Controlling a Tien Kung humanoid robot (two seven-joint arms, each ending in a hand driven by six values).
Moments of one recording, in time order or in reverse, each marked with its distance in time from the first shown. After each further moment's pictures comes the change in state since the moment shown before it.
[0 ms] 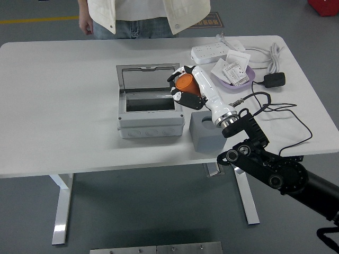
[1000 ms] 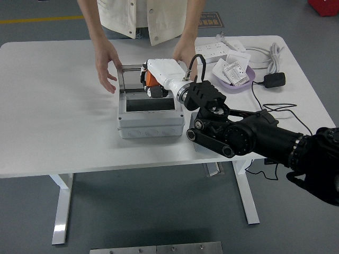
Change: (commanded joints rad) left arm -0.029 0.036 -0.057 0.000 0.064 -0.008 0.056; right arm 0.418 0.230 -0.435 -0.516 -0.058 0.058 -0.179
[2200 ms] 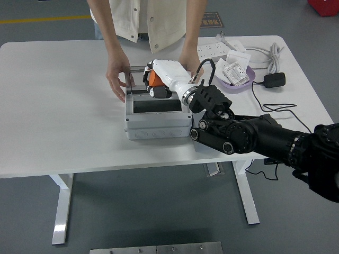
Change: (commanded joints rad) left arm -0.006 -0.001 -0.013 0.000 0.024 0.004 0.010; right arm 0.007 0.000 -0.135 -0.020 0.238 -0.101 0.138
